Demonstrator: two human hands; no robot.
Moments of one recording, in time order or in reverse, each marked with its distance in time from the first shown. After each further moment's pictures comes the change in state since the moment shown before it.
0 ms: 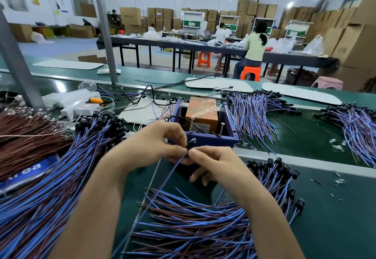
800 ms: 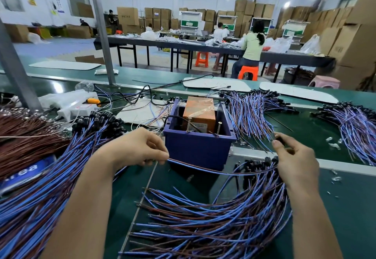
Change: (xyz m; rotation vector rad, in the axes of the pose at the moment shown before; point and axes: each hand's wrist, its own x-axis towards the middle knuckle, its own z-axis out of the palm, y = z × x) left_hand 0.001 -0.026 -0.019 0.190 -0.023 -0.250; right_hand -0.018 0.025 -0.100 -0.396 0.979 0.046
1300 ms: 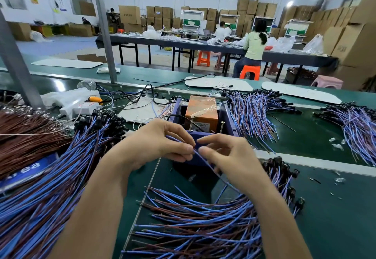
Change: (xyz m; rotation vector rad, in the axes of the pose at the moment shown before) left_hand -0.004 0.030 0.019 -0.433 -0.016 0.159; right_hand -0.059 -0.061 0.040 0.170 -0.706 -0.300
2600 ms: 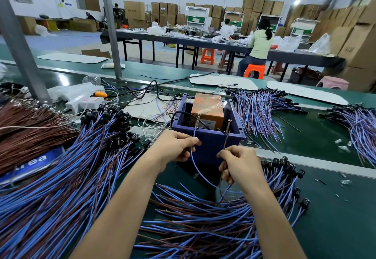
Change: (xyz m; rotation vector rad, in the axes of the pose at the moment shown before) left_hand 0.039 -0.049 0.018 -0.136 0.226 -0.176; right_hand 0.013 0.043 0.012 0.108 0.194 0.368
